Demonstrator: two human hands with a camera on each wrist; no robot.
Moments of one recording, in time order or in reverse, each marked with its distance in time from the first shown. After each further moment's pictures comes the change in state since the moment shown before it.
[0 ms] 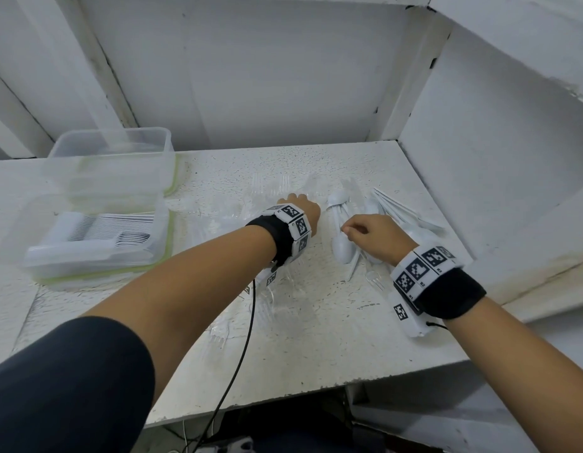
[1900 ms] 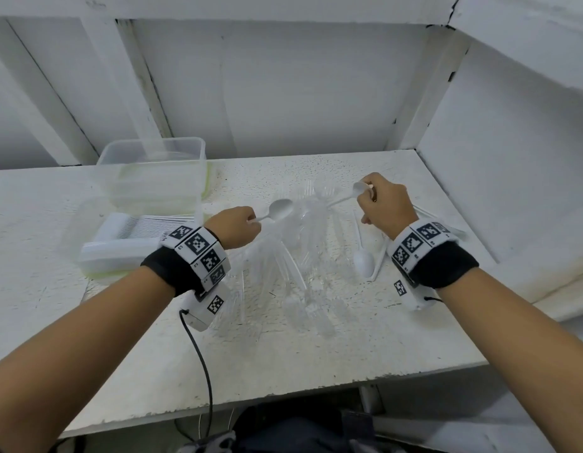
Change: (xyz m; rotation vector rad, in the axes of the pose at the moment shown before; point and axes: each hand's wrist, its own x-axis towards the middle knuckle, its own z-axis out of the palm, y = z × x) left_hand -0.111 -0.120 0.013 -0.519 0.108 -0.217; right_hand 0.022 -0.052 -0.003 0.152 0.349 -0.051
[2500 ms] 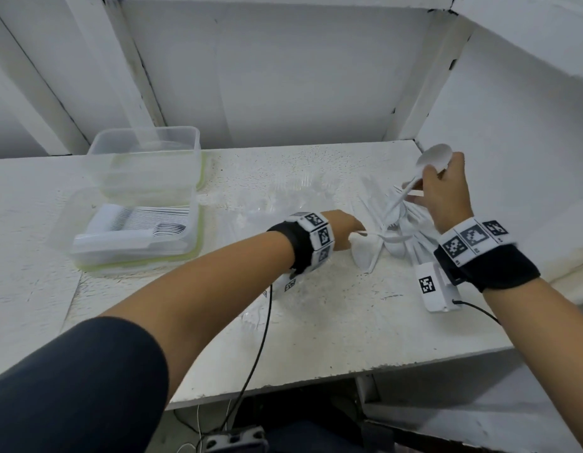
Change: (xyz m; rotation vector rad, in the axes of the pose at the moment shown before) left_hand 0.031 0.127 0.055 0.232 -0.254 0.546; right_hand -0.006 0.022 -0.050 0.503 0.269 0.246
